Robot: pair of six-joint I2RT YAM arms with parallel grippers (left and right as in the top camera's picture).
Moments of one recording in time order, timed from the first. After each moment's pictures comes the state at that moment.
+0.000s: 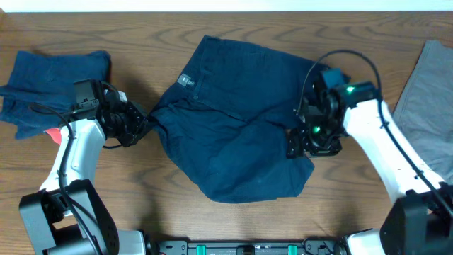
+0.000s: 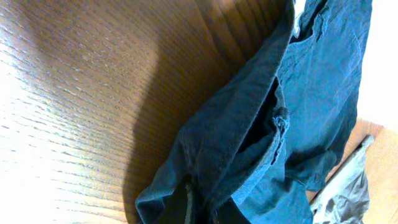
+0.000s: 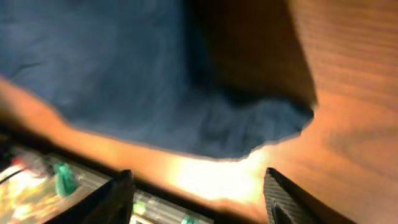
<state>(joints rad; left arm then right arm) 0.25 1.59 0.98 -0.66 0.59 -0.57 0.24 1.61 1.17 -1.21 -0.34 0.10</state>
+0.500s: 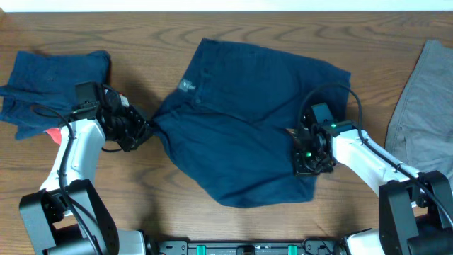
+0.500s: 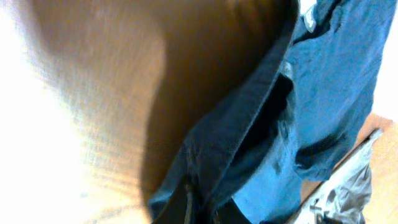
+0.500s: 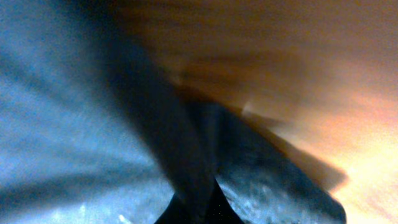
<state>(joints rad) 0.25 1.59 0.98 -0.77 0.59 -0.55 0.26 1.61 0.81 -0.85 -0.17 0.29</state>
